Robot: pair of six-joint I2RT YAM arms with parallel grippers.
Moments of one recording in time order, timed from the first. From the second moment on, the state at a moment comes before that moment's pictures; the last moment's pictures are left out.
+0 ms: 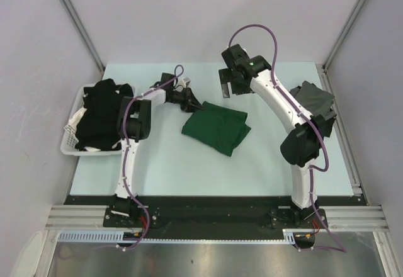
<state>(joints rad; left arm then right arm) -0.20 2.55 1.90 -0.34 1.02 -0.65 0.55 2.03 2.15 -1.13 0.36 0.28</state>
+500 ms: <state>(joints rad) -0.22 2.45 1.88 -0.44 0.79 -0.55 0.59 2.03 2.15 -1.11 0.45 0.27</state>
